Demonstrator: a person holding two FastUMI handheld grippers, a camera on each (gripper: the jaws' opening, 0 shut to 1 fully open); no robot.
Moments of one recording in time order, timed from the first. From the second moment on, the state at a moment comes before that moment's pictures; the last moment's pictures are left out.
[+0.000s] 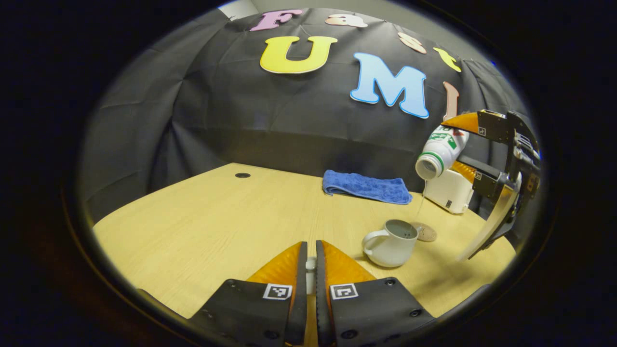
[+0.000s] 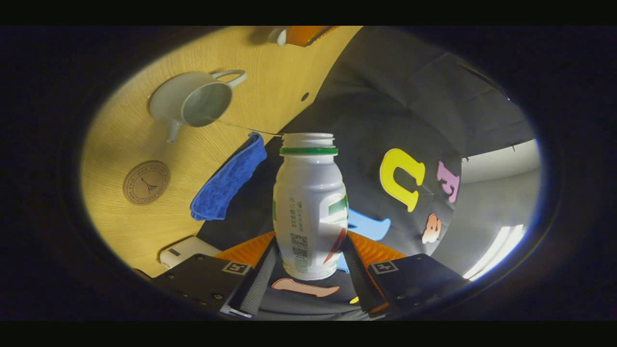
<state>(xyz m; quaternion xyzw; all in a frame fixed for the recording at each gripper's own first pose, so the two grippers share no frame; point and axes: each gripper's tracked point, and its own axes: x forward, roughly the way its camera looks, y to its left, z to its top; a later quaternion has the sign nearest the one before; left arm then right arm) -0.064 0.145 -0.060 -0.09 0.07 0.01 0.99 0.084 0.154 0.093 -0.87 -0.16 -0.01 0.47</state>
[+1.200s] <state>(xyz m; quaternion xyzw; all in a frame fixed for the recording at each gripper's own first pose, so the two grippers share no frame) -0.036 0.110 -0.020 -0.05 0.04 -0.03 1.00 0.081 0.074 0.006 -0.54 0.03 0.05 0.84</state>
